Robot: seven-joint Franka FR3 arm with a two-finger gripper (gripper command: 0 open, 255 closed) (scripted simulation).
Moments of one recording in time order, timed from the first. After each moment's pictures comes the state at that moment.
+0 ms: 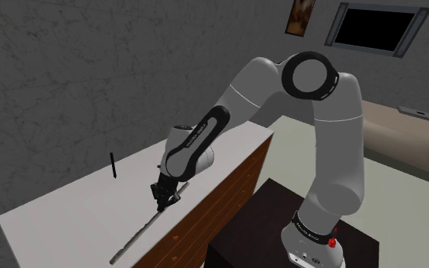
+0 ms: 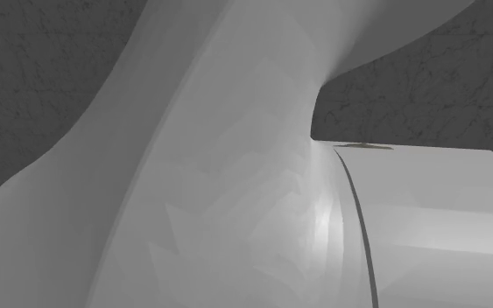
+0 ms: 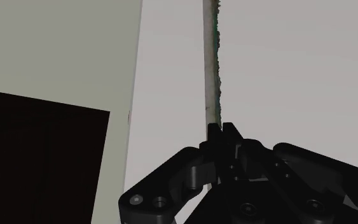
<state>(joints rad) 0.09 0.44 0.41 -2.30 0.32 2.80 1.50</state>
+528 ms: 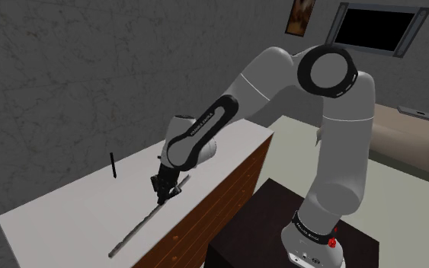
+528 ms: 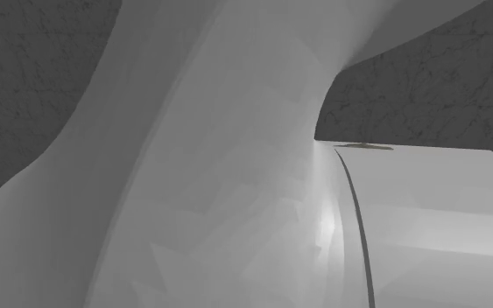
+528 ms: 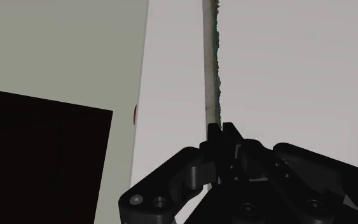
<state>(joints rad) 0.07 0.33 0.43 -2.32 0.33 2.71 1.52</state>
